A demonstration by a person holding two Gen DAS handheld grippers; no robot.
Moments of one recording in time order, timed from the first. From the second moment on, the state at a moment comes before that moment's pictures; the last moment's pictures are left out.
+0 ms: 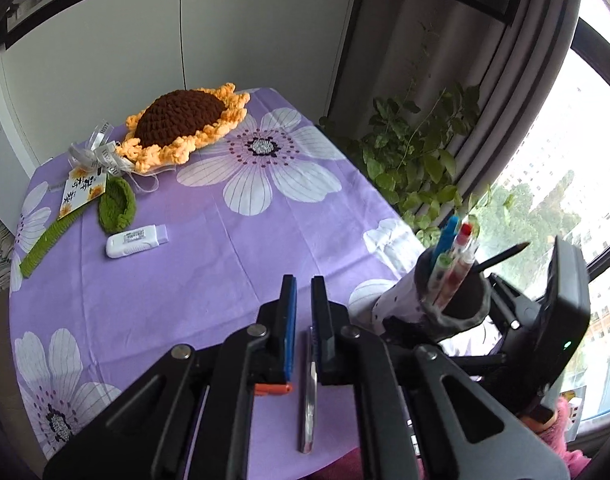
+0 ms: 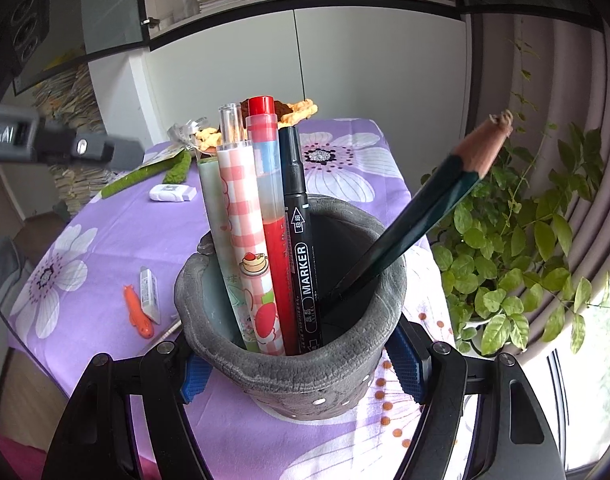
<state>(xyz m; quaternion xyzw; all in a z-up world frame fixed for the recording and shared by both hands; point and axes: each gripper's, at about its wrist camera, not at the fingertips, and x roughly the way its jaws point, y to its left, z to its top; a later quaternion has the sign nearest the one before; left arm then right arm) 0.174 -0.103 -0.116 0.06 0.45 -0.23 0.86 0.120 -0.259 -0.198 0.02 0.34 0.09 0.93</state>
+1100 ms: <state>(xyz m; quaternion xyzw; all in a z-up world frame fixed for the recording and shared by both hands) 0.165 -0.118 -0.174 0.12 0.49 -0.24 0.83 0.108 -0.280 -0.195 0.04 0.33 0.08 0.94</state>
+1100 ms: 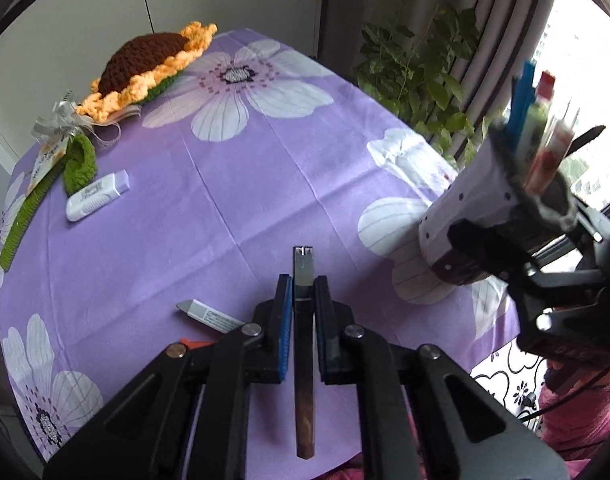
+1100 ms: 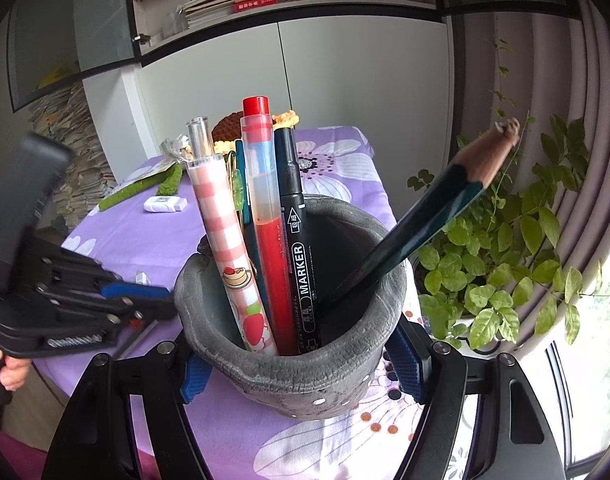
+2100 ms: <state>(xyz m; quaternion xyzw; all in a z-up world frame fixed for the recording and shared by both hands) 0.109 -0.114 -0.066 -0.04 0.15 -0.40 0.90 0.111 -0.237 -0.168 0.07 0.34 0.25 0.90</state>
